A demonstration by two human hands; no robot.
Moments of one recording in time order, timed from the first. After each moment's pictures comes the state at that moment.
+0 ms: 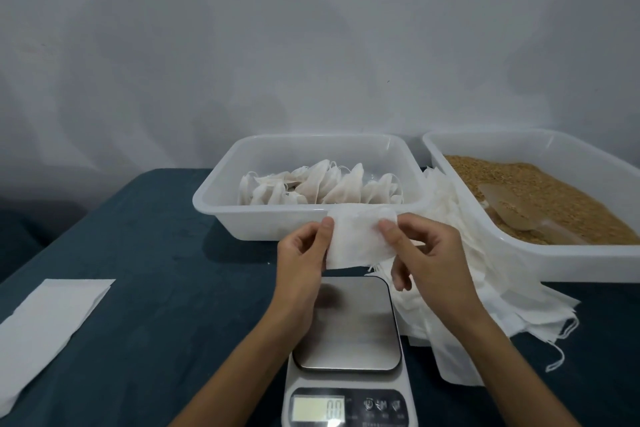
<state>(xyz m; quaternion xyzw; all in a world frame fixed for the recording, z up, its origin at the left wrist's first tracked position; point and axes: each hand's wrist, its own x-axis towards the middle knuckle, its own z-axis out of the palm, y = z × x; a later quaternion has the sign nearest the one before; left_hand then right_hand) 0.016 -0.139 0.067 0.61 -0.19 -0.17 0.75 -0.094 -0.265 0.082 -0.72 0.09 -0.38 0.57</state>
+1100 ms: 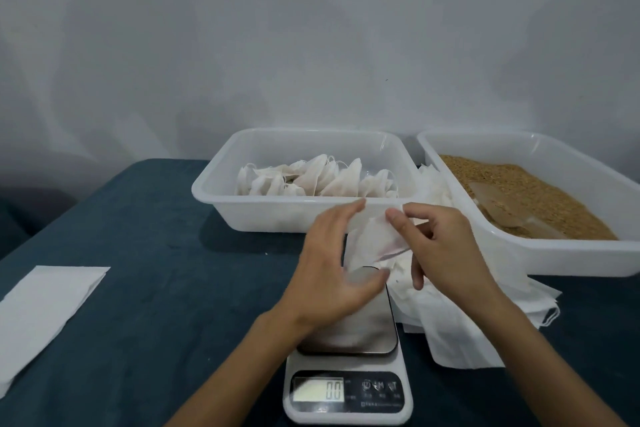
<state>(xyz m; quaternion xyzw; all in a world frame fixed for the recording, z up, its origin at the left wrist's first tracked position) 0.003 -0.125 0.066 0.71 -0.51 0.04 0.48 -0.106 -0.274 0.102 -0.82 0.14 -0.32 0.45</state>
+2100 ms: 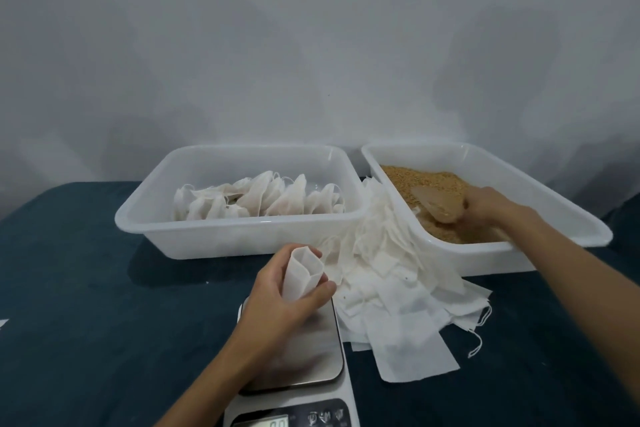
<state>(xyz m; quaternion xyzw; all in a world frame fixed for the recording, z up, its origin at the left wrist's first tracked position) -0.001 -0.135 0.050 0.65 -0.39 -0.20 0.62 -0.139 -0.550 0.094 -0.88 0.47 0.02 0.01</state>
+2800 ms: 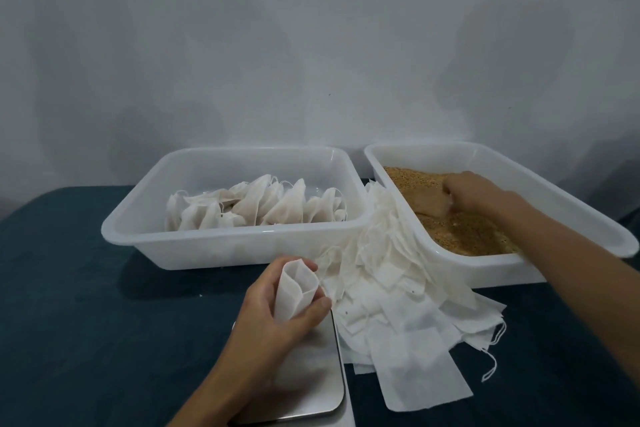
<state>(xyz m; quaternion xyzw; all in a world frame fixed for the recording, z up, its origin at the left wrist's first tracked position) 0.001 -0.135 0.050 0.64 -0.38 -0.20 0.64 -0.092 -0.570 0.103 -0.92 0.37 0.04 -0.12</state>
